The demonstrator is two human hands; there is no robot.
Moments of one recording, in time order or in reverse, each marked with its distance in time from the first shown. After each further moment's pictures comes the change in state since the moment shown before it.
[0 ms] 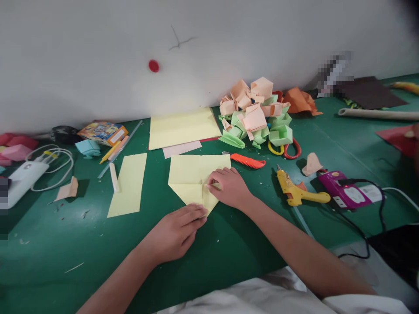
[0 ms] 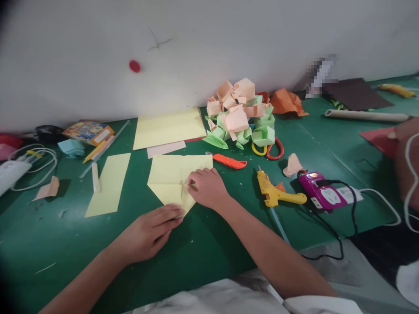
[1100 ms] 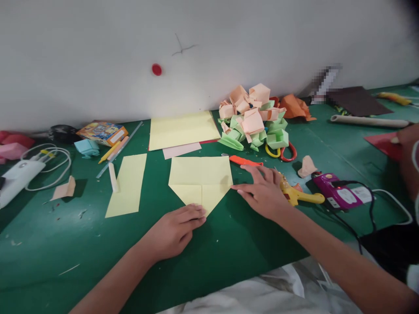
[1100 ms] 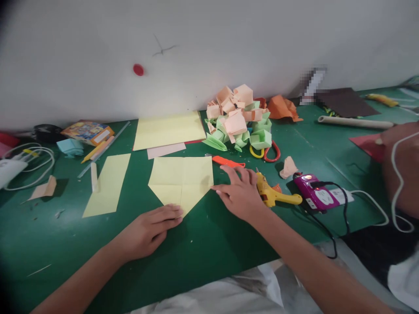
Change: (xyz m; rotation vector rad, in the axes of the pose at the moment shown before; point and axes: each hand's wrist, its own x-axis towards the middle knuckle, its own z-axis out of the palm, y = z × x) left_hand -0.003 -0.007 0.000 -0.146 -0.011 -0.050; right_hand -0.066 0.037 -0.050 -0.364 0.037 0.040
